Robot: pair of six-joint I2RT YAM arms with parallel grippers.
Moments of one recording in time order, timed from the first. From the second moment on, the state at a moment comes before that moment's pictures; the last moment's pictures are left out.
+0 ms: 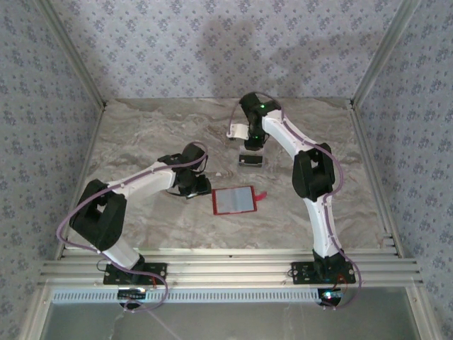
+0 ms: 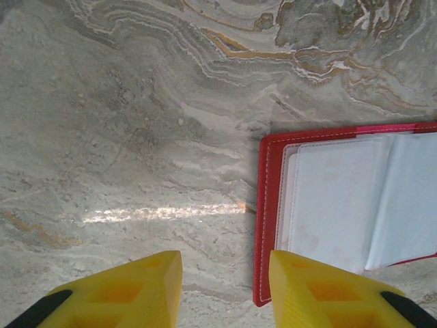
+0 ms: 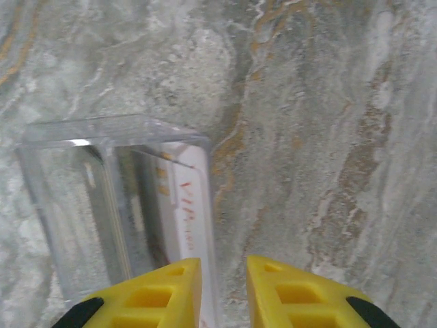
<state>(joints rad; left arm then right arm) -0.63 1.60 1.04 -0.69 0.14 -0.75 0.45 2.26 2.08 -1.07 0.04 -1.02</state>
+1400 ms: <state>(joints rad) -0.49 1.59 1.02 -0.60 0.20 -0.71 0.60 1.73 1.27 -0.68 -0.33 0.39</state>
